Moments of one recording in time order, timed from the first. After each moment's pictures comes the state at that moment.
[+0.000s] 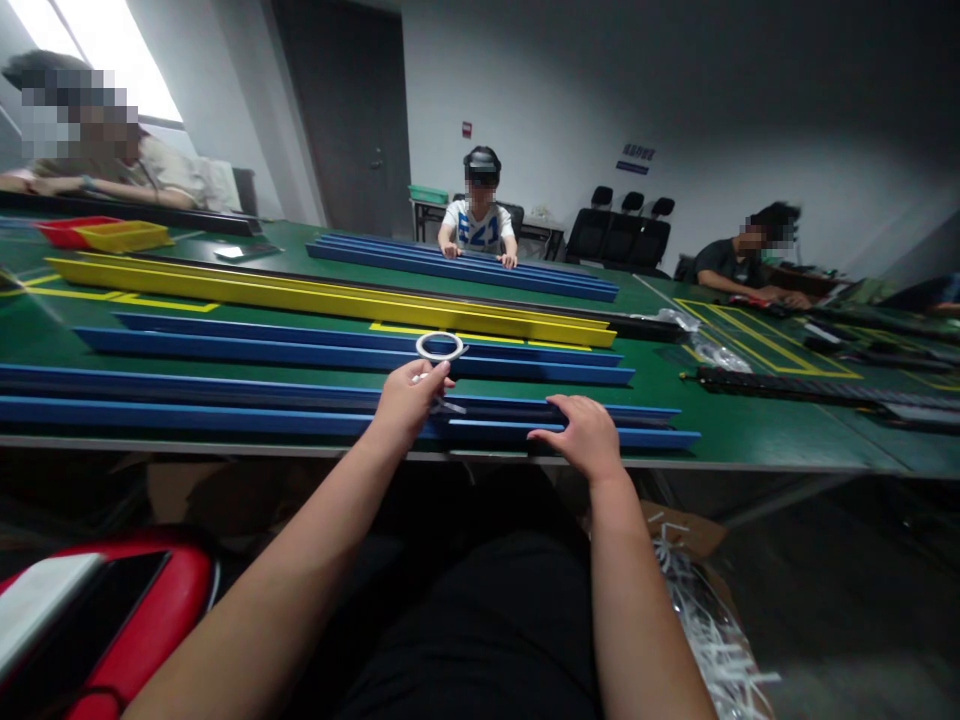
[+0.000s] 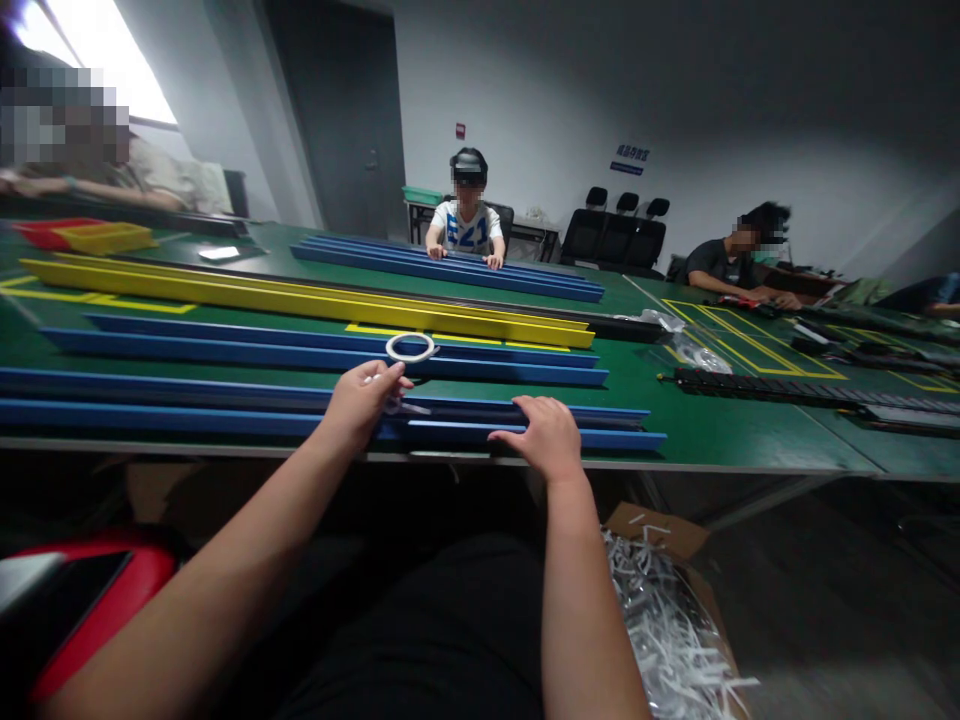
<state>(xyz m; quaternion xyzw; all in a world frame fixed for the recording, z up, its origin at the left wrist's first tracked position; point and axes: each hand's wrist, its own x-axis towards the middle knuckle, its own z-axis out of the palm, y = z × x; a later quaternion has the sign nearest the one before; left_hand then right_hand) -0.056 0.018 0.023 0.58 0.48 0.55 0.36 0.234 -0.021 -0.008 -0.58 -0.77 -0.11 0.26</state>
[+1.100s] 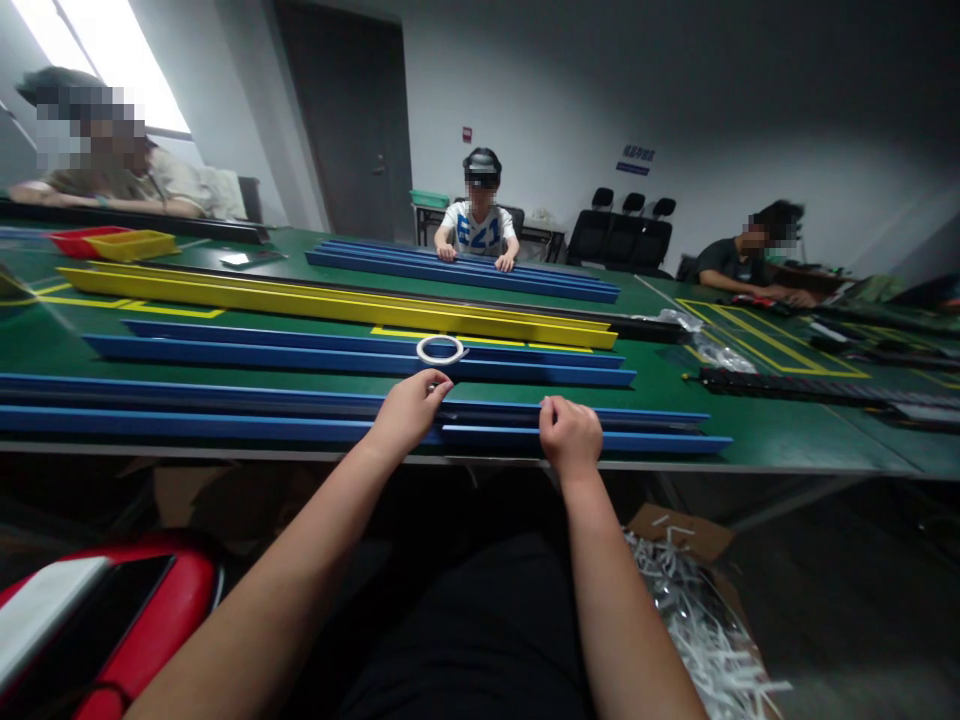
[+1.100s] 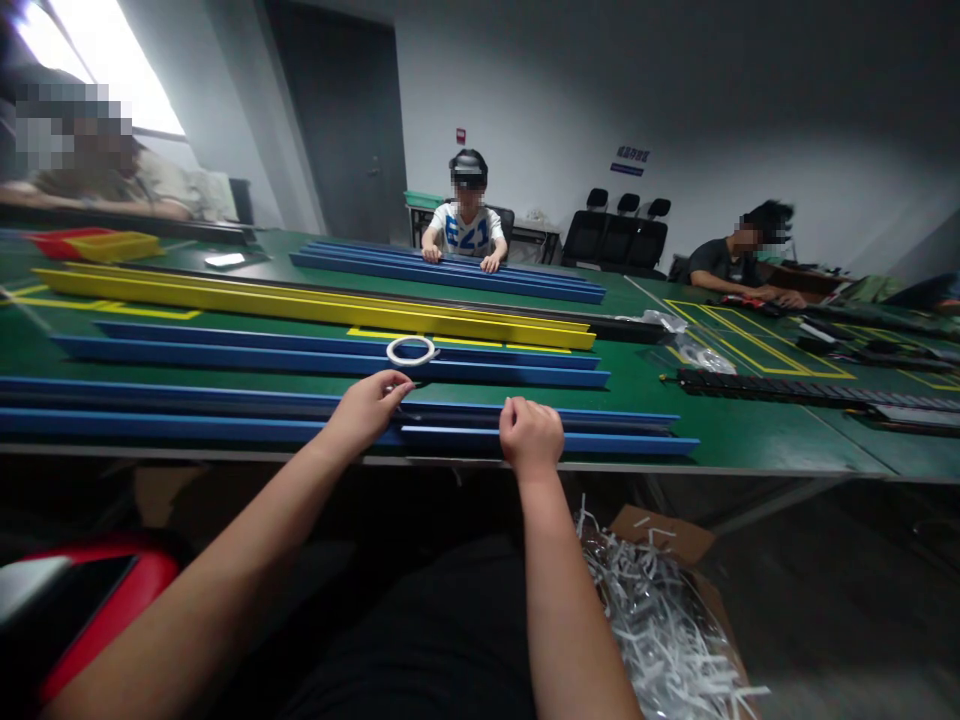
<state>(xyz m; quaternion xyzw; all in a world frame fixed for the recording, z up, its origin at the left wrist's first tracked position) -0.067 0.023 0.016 0.72 0.57 0.37 0.16 0.197 -0.012 -0.018 -0.66 -0.67 -0.17 0.30</state>
